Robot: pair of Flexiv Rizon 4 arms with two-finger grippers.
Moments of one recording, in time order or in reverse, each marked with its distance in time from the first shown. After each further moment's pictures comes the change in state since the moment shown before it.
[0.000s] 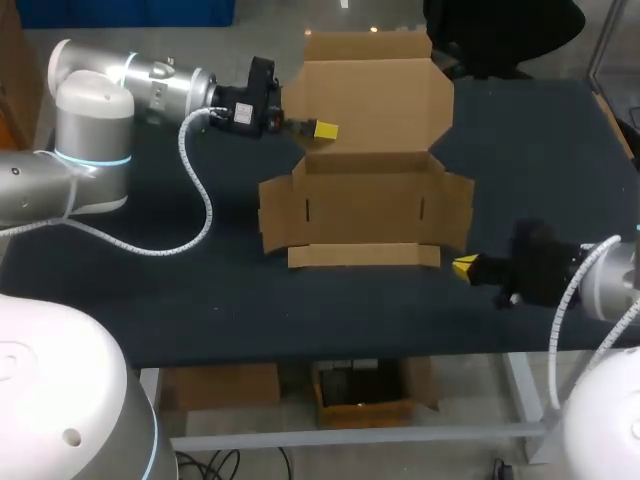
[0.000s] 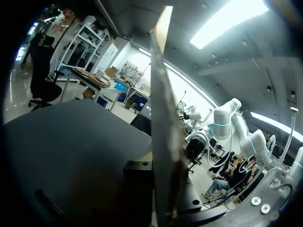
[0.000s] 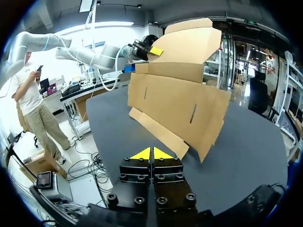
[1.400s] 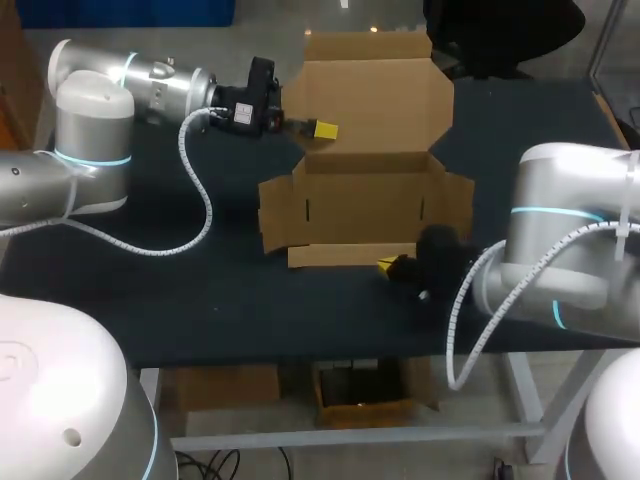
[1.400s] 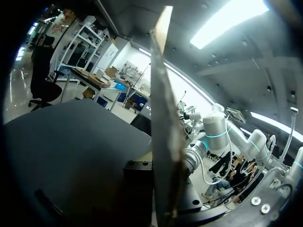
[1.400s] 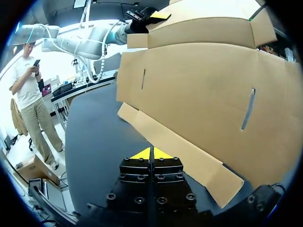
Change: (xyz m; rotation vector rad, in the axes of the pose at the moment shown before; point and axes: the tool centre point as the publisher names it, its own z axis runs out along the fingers) left arm 0.000 0.000 0.000 0.000 0.000 0.000; right arm 0.009 -0.009 0.141 -0.002 -0.025 0.006
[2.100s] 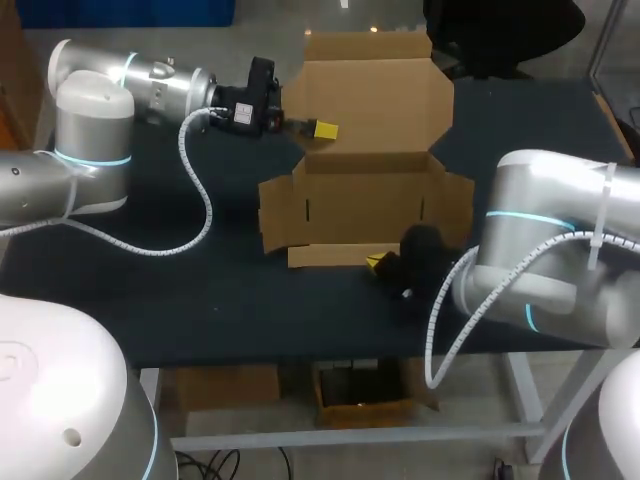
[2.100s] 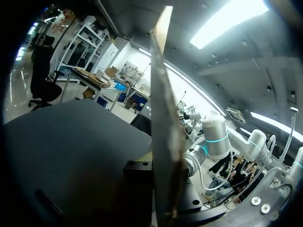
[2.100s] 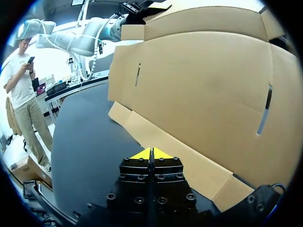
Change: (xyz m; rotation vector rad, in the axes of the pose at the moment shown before) left arm 0.000 0.000 0.000 0.000 0.000 0.000; right arm -0.005 0.000 0.027 -0.011 -0.052 -0.003
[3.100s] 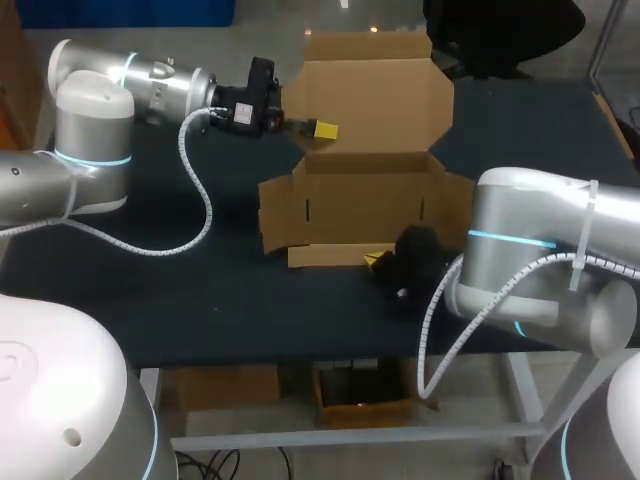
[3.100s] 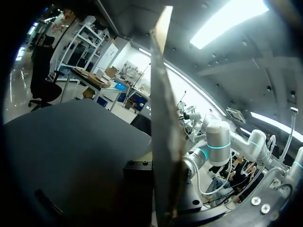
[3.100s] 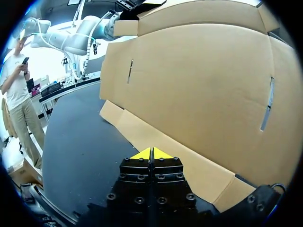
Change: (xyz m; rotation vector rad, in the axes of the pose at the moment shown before) left arm 0.000 0.000 0.000 0.000 0.000 0.000; right arm -0.007 -0.003 0.011 -0.007 -0.051 0.011
